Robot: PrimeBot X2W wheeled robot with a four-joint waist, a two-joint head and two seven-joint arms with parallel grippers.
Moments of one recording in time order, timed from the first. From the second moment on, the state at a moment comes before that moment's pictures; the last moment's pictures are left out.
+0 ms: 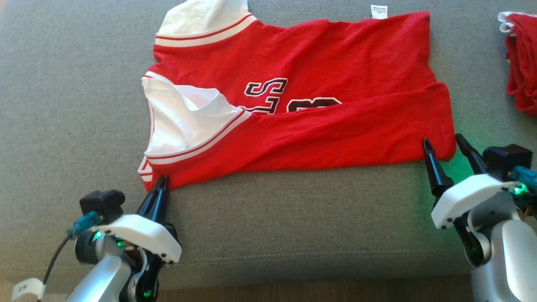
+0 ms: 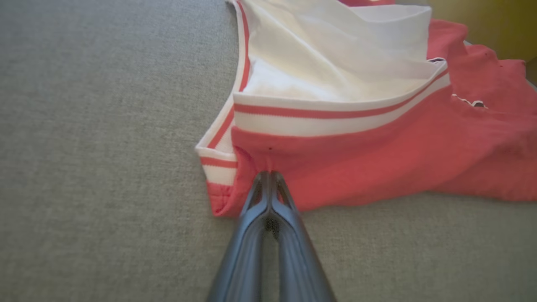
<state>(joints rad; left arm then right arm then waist) -0.20 0.37 -0.60 0.26 -0.81 0.17 -0.21 -0.20 -0.06 -0.17 0.19 0.09 0.13 0.09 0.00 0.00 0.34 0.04</state>
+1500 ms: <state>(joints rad) 0.02 0.44 -0.63 0.04 -0.81 0.20 -0.14 0.04 -0.06 -0.26 0.02 0.10 0.13 0.20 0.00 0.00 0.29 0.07</state>
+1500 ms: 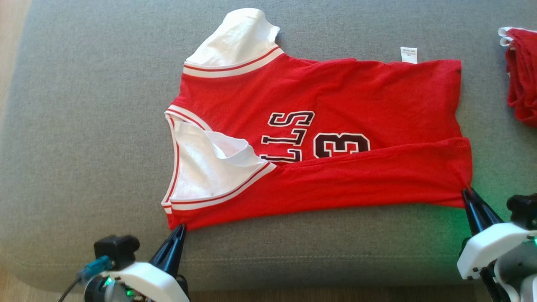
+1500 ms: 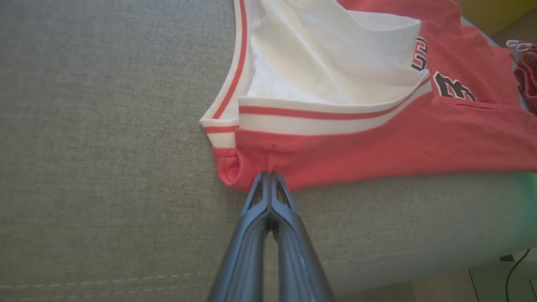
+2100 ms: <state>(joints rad) -0.06 0.47 -0.59 -0.10 -0.77 0.27 -0.14 0.01 -0.06 -0.24 -0.03 0.09 0.13 0.11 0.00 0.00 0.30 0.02</state>
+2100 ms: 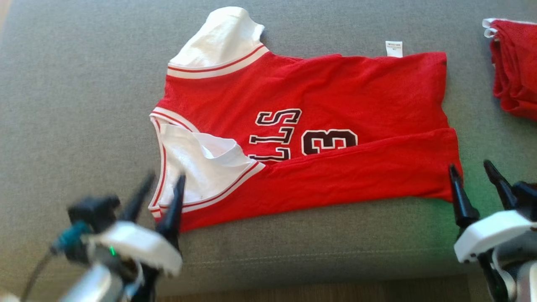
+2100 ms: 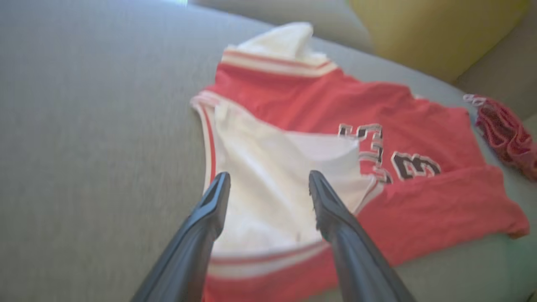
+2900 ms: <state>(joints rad) -1.05 0.59 -0.63 0.36 -0.66 -0.06 0.36 -0.18 -0.06 -0.12 0.00 0.09 0.13 0.04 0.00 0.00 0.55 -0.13</state>
